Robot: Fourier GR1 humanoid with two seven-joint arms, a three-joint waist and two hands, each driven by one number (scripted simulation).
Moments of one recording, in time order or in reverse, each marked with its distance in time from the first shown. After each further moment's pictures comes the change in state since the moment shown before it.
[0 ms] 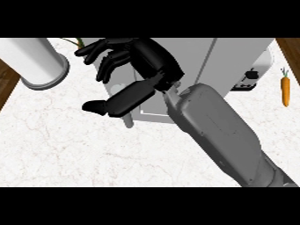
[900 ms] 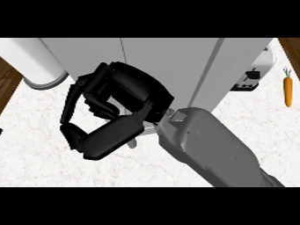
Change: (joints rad) left arm -0.029 0.002 -0.019 0.094 -0.017 -0.020 -0.054; right arm 0.072 0.033 0.094 -0.209 -0.114 0.009 0.159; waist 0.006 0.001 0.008
